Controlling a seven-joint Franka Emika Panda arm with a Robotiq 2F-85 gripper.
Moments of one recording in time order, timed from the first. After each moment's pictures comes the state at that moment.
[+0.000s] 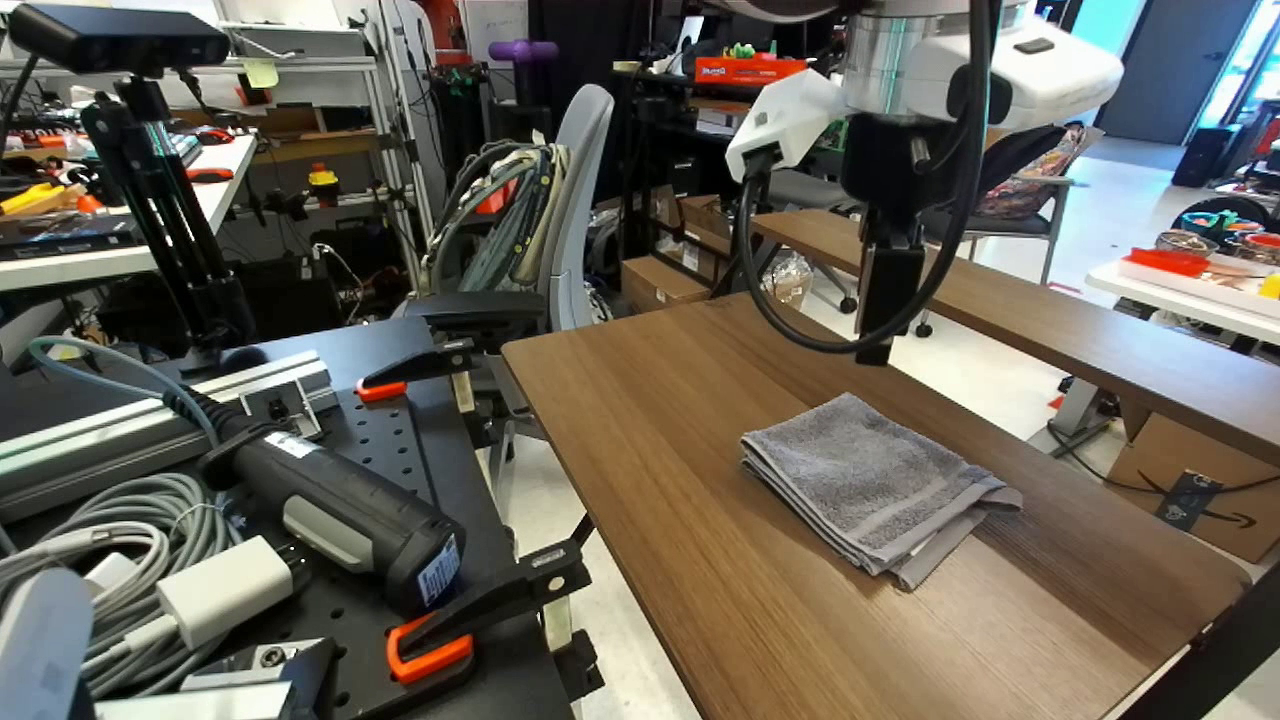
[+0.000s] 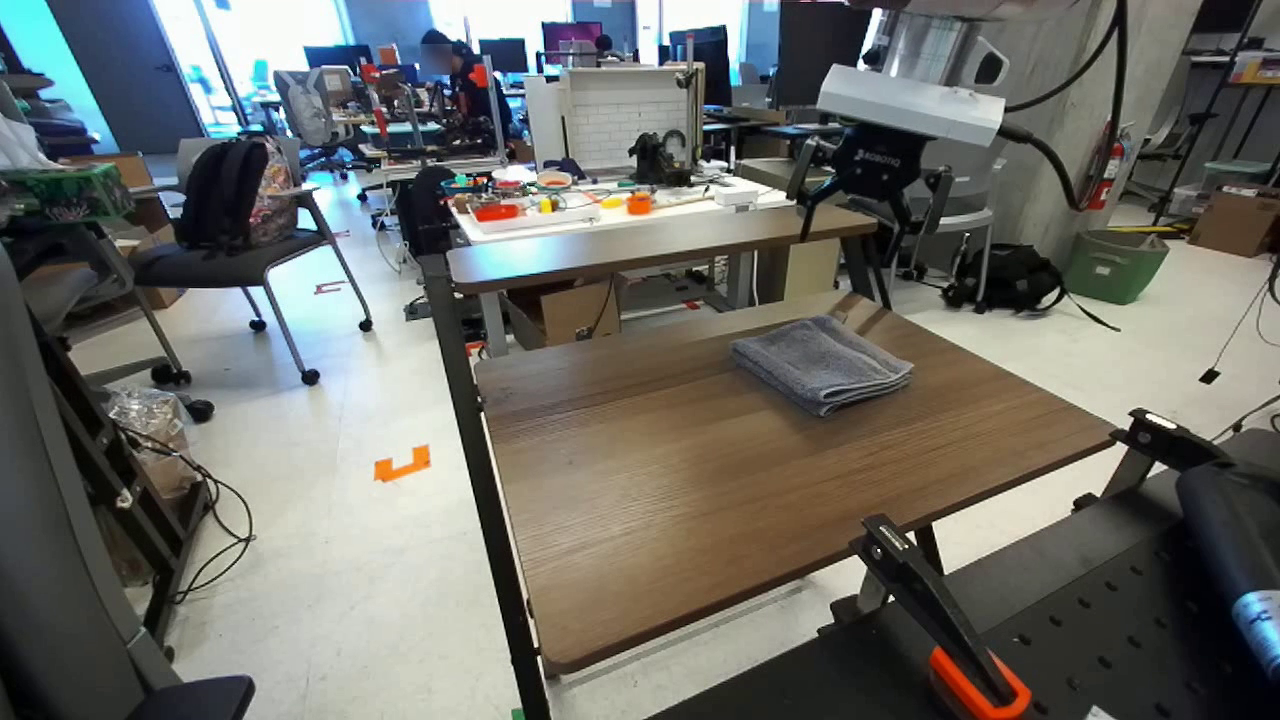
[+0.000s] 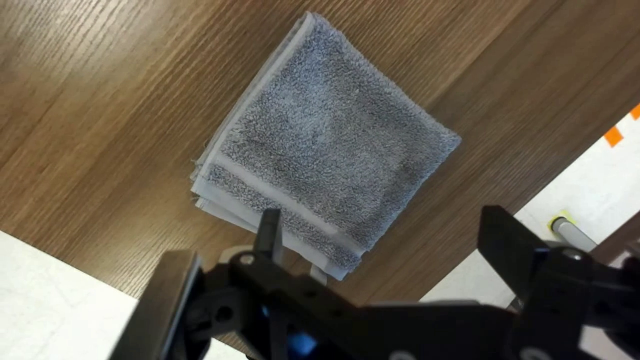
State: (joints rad) arm -0.01 0.53 -0.08 -2.01 0.24 2.69 0.48
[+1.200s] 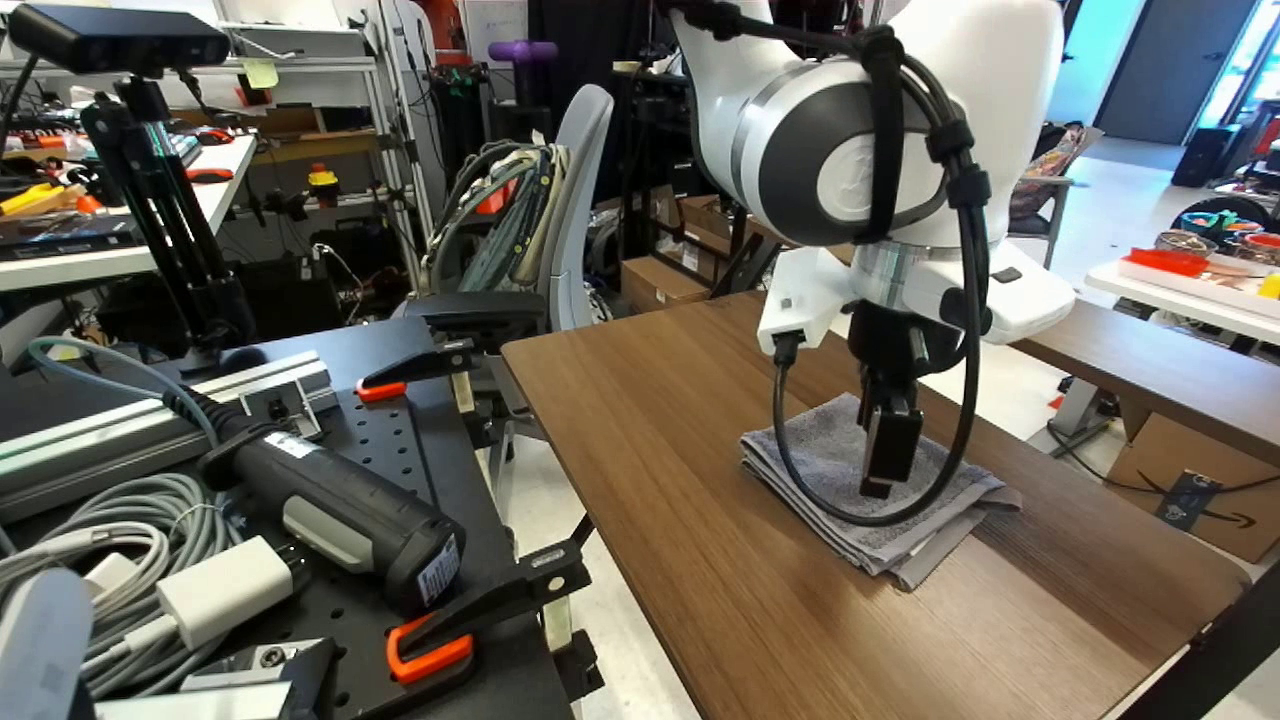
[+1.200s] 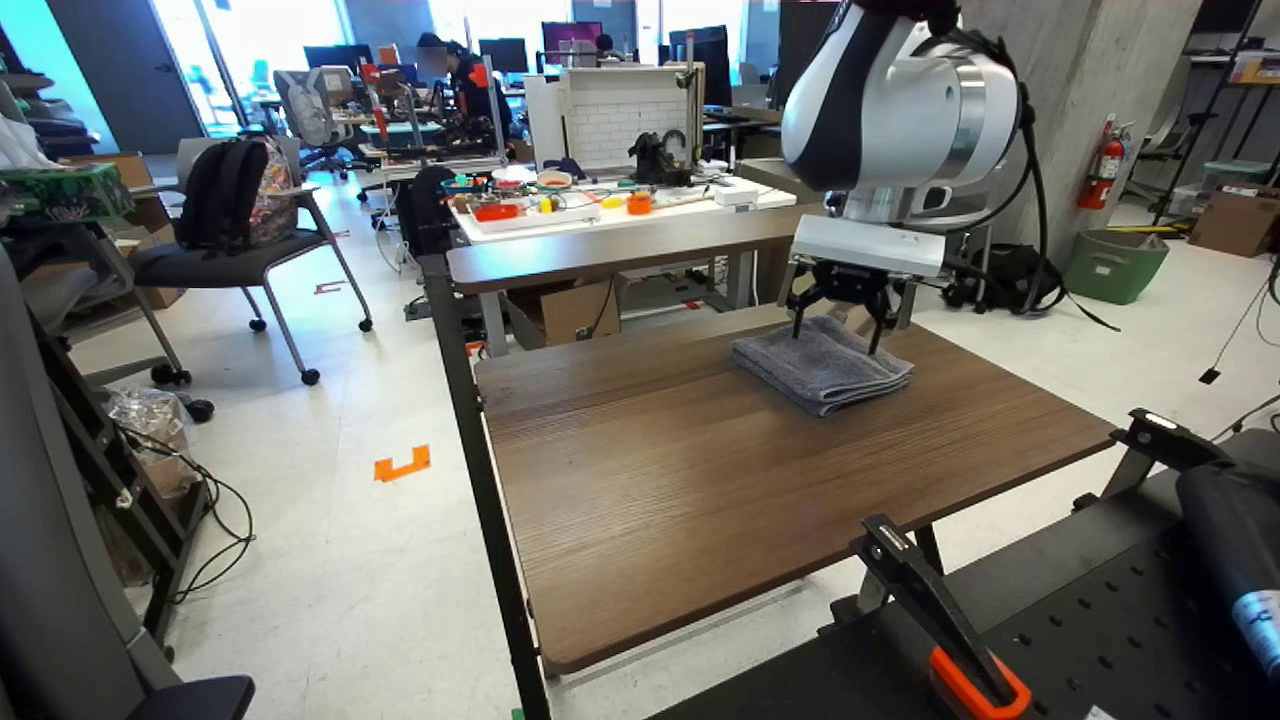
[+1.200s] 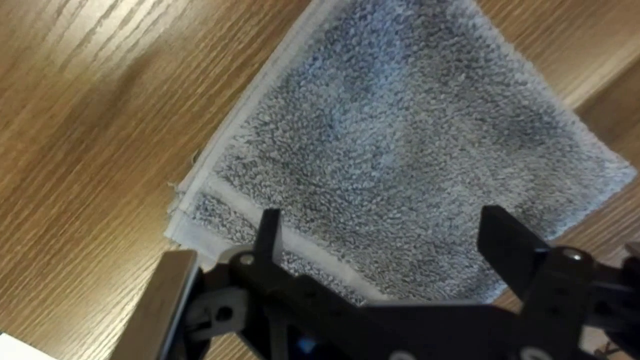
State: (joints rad) arm 0.03 0.88 -0.14 -1.75 0.23 2.71 0.48
